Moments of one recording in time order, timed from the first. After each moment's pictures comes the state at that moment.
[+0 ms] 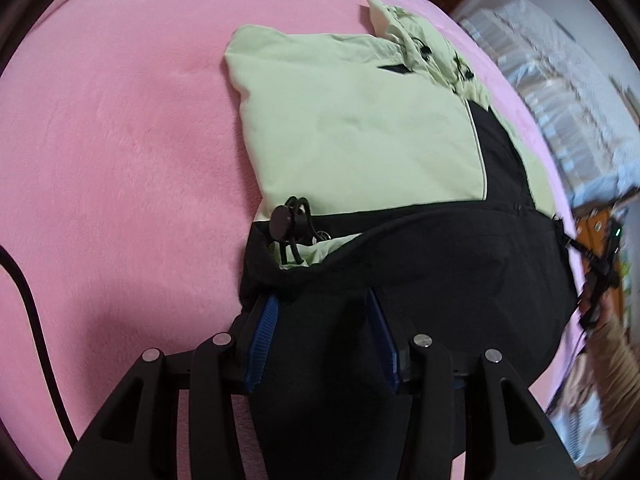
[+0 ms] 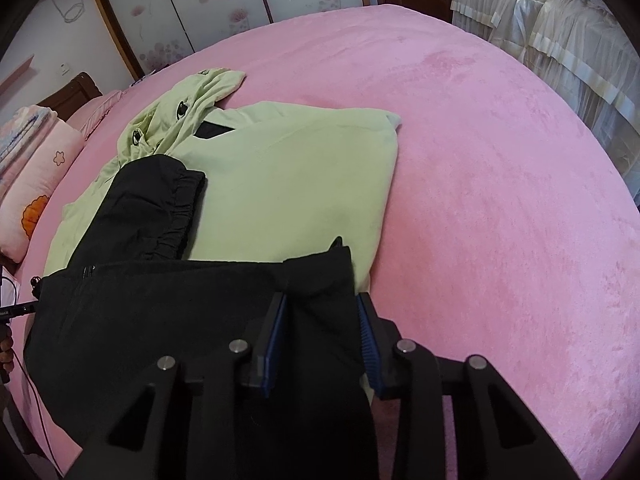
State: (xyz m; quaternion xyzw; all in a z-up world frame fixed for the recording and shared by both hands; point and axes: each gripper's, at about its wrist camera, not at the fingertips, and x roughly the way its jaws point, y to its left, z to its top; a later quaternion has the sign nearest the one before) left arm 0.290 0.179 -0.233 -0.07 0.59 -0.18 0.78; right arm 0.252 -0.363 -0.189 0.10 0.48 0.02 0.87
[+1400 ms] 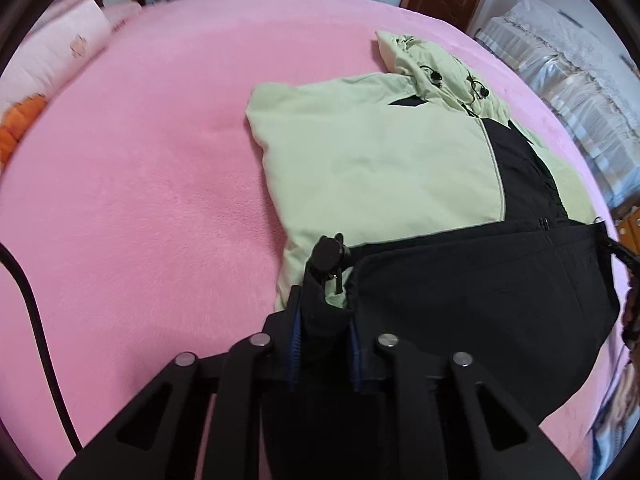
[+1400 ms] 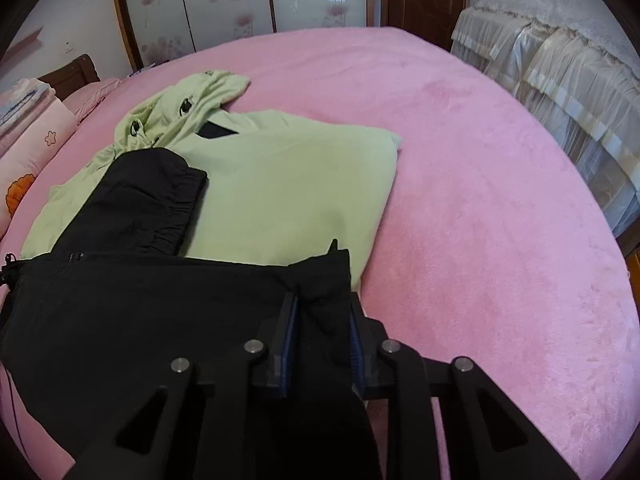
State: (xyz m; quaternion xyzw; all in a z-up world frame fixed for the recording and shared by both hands) left arm 0.265 0.171 -0.200 0.01 0.53 -0.09 0.84; right arm 0.237 -0.341 -0.175 0.03 0.44 -0.02 0.90
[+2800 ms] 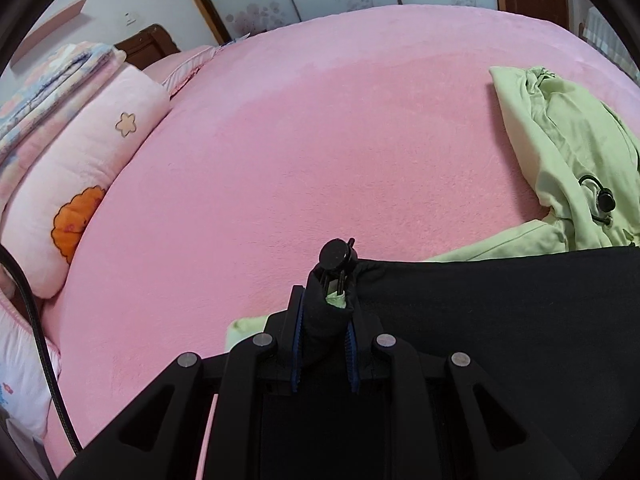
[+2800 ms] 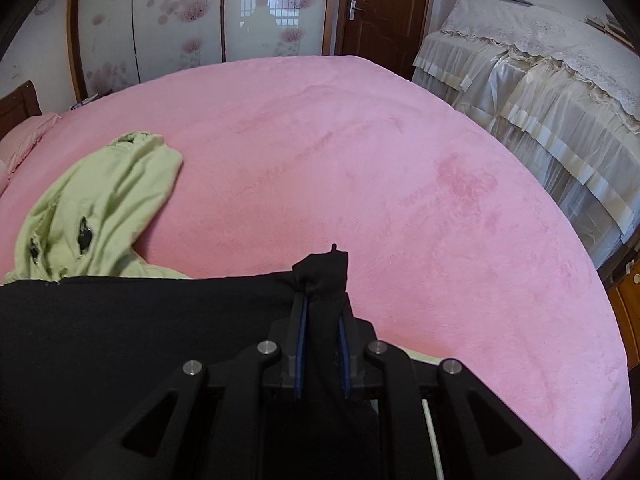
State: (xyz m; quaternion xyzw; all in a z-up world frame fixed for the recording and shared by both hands) left arm 0.506 0.091 -0.234 0.12 0.48 0.13 0.86; right arm 0.446 -0.333 -0.178 0.02 0.41 -0.13 0.90
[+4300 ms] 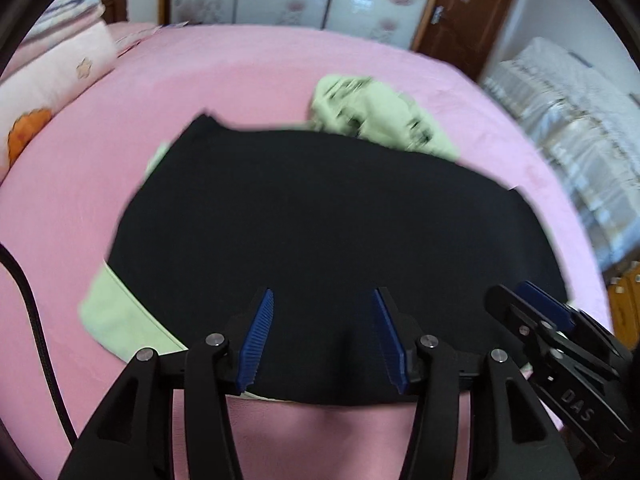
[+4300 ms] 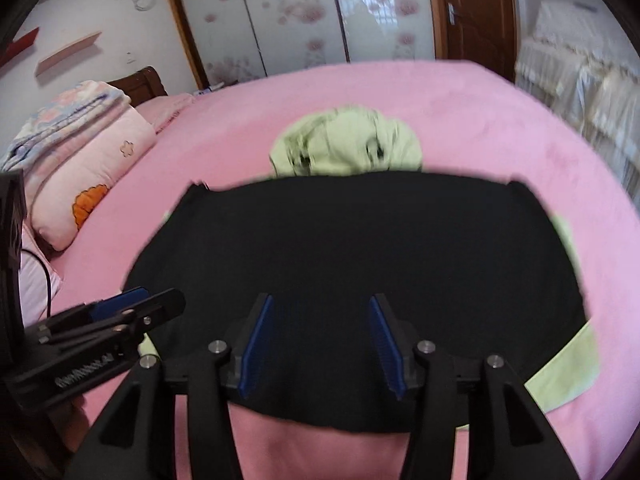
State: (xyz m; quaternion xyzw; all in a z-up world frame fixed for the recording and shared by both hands) left arm 0.277 0.027 -0.189 -0.06 0.48 -0.05 0.88; right arm 0.260 -0.145 -0.135 0.07 0.42 0.08 0.90
